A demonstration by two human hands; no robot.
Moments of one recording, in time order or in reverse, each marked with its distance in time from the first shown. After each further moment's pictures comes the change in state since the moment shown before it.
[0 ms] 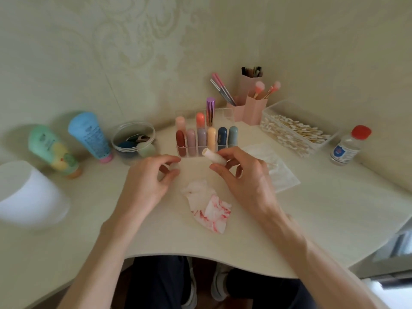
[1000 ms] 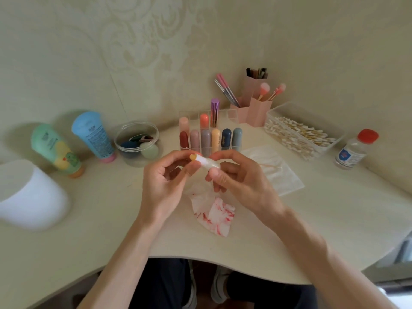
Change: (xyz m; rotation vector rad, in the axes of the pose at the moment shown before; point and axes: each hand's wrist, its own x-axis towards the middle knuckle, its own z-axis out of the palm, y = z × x) left_hand -0.014 0.036 0.018 -0.939 0.158 -0.027; right_hand 0.000 -0.016 -0.003 0.636 -0.334 0.205
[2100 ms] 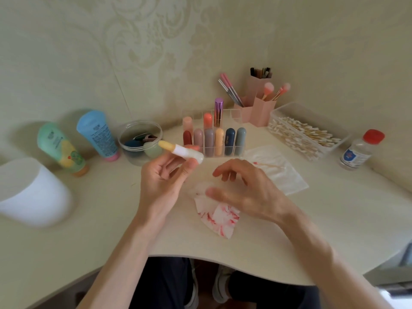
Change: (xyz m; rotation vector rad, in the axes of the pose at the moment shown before) left_hand -0.001 0.002 -0.005 -0.165 0.023 -0.085; right_hand -0.004 -0.001 -0.014 -0.682 -0.065 -0.017
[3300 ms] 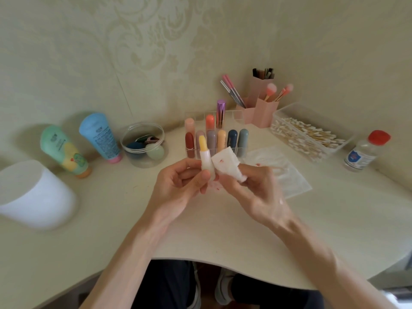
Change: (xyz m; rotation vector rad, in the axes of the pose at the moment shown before) left_hand -0.002 -0.002 0.003 -0.028 -0.178 -0.196; right_hand -0.006 -0.016 0.009 0.362 0.172 -0.151
